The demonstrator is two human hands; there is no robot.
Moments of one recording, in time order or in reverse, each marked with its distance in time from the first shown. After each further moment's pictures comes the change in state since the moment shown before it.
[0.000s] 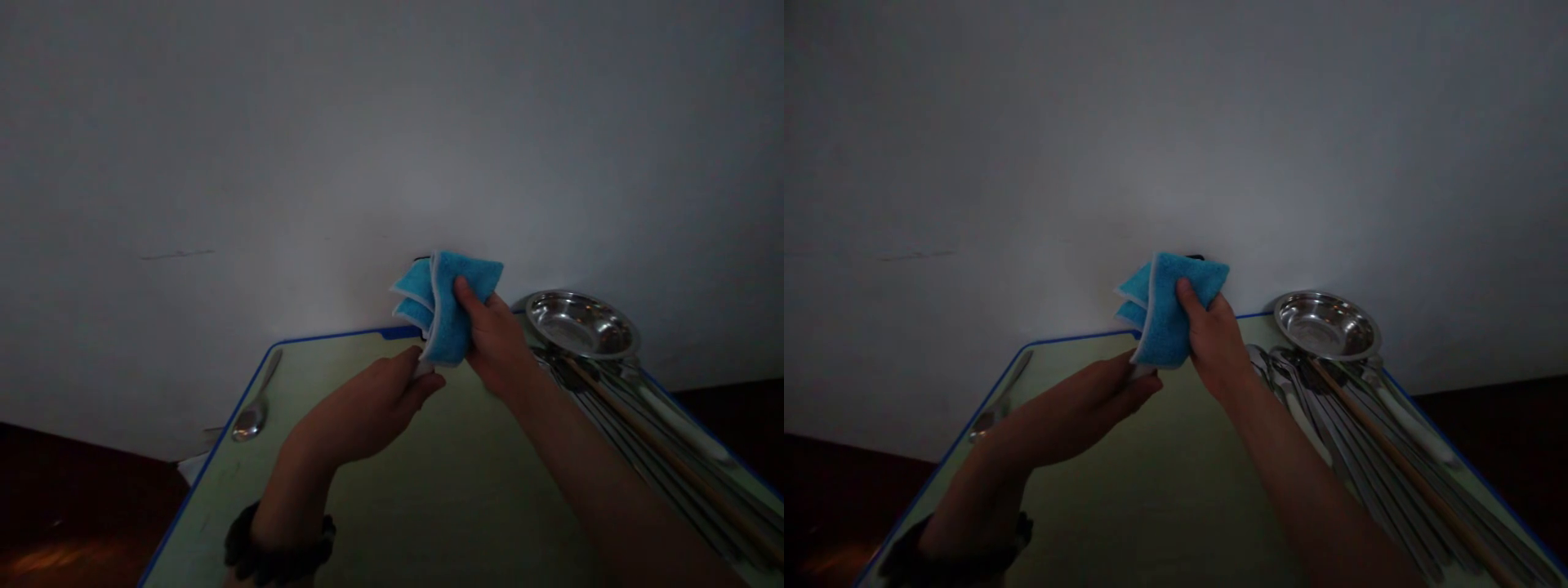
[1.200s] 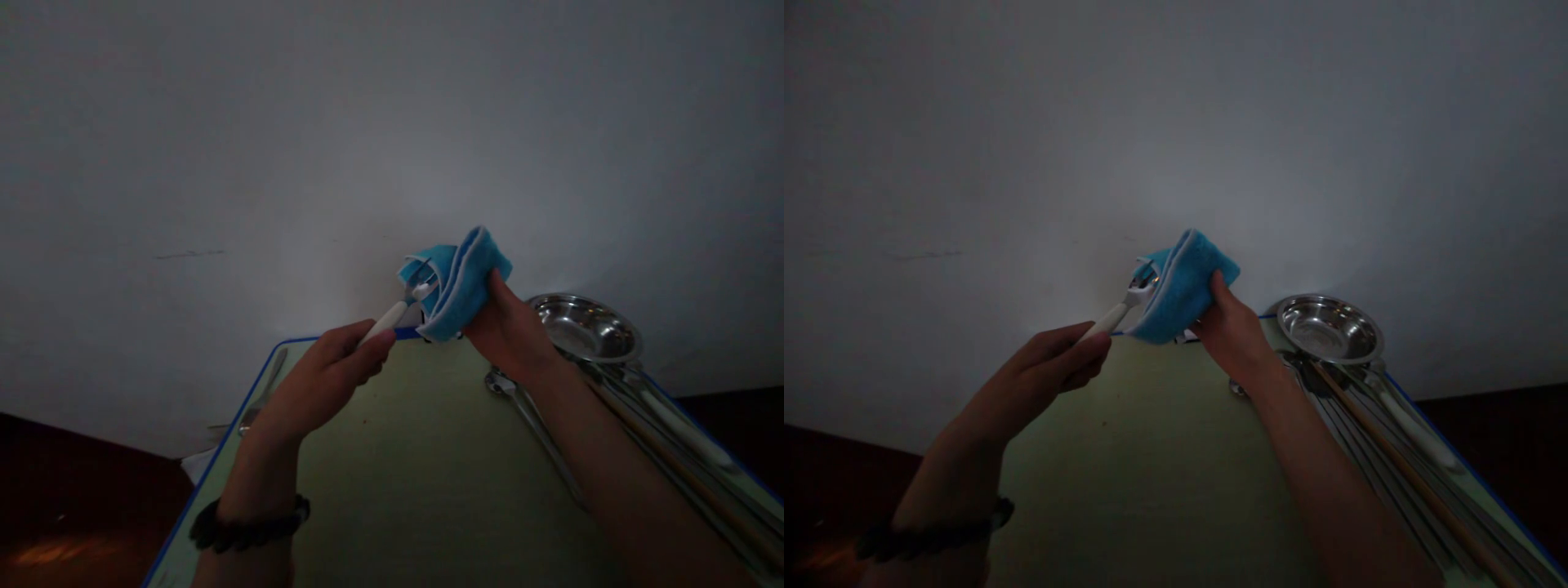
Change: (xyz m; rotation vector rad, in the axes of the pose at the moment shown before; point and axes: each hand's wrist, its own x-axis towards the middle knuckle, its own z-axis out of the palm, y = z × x) left_hand -0.013 -0.029 -0.023 -0.452 0.214 -0.107; right_hand 0.012 -0.013 -0.016 0.152 -0.300 0.070
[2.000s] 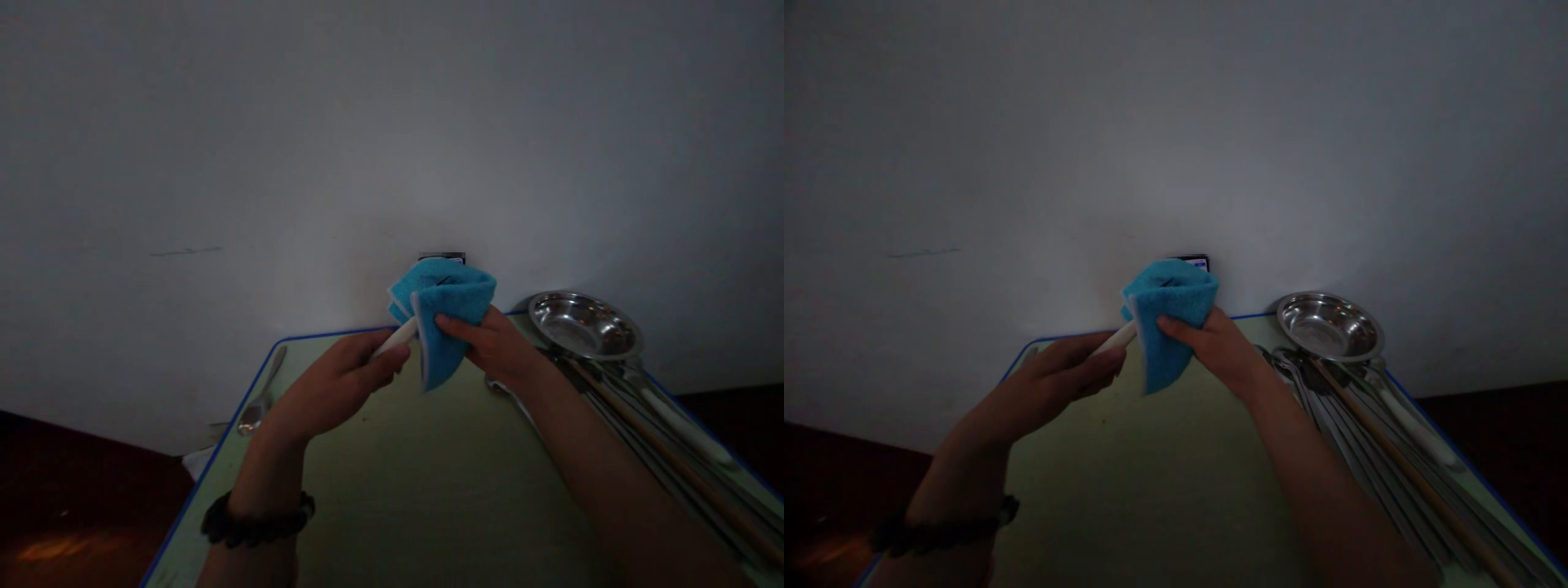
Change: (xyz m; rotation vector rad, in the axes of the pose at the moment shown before) left_hand 0.001 0.000 0.008 0.038 -0.111 -0.005; right_hand -0.008 0.019 -0.013 -0.376 -0.135 -0.010
